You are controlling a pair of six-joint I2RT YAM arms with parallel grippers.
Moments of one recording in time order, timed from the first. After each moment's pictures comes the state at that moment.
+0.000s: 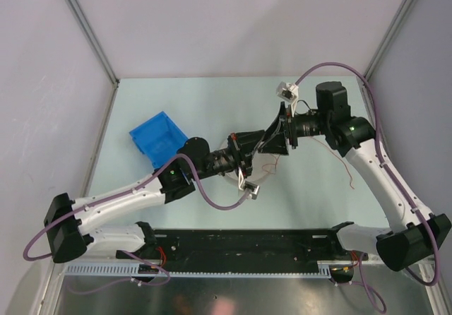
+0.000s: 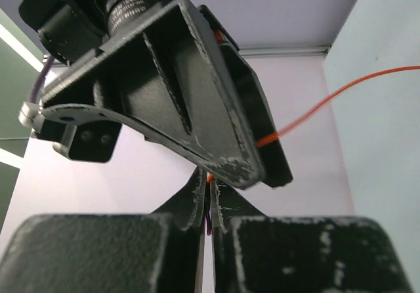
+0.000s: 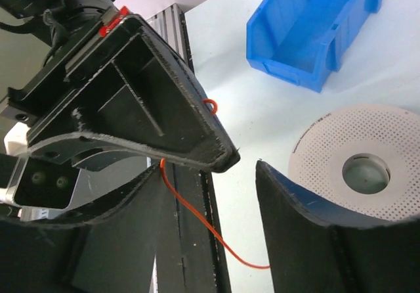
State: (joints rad) left arm -1.03 1.17 0.90 0.29 0.24 1.60; right arm 0.38 1.22 1.32 -0.61 -1.07 -0.03
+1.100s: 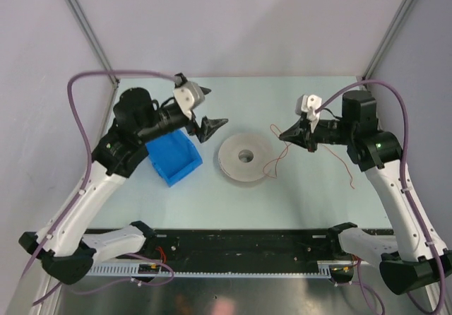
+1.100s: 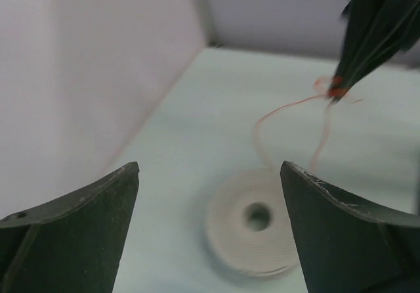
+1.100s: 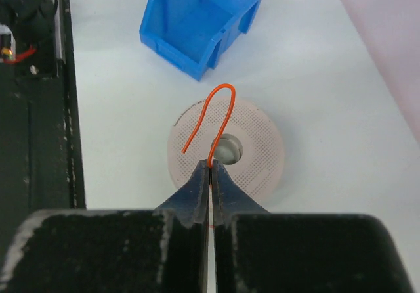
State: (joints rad) left arm -0.64 1.05 1.34 -0.34 0.37 0.38; right arm 0.25 1.06 1.31 -0.73 -0.94 -0.56
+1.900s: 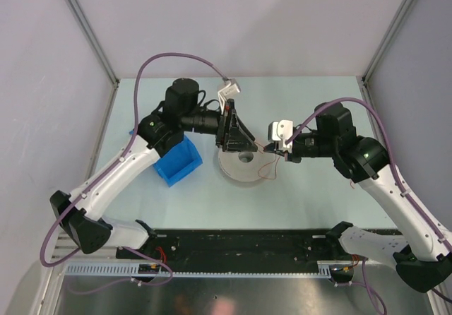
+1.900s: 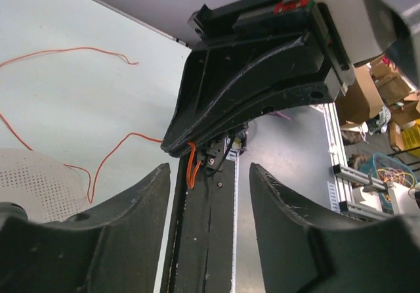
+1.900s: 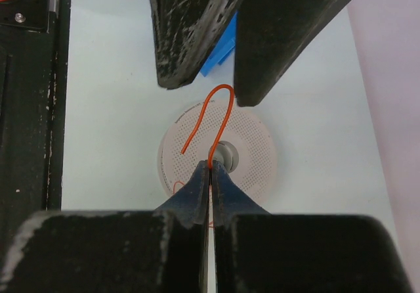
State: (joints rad) left arm -0.69 1.34 1.45 -0.38 0.90 -0.32; right arm 0.61 1.04 1.31 -0.75 -0.63 -0.74
